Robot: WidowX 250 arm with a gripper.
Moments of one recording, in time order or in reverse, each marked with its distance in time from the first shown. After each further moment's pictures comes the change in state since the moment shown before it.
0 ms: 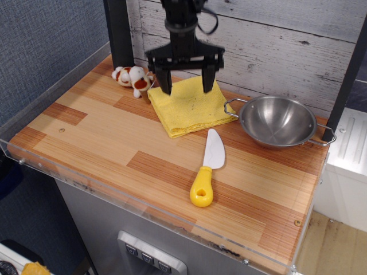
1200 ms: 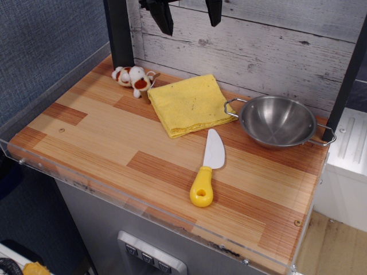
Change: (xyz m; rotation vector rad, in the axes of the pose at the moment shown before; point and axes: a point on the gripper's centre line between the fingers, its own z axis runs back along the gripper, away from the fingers) arm 0.004 -0.010 0.094 -0.131 -0.085 0.017
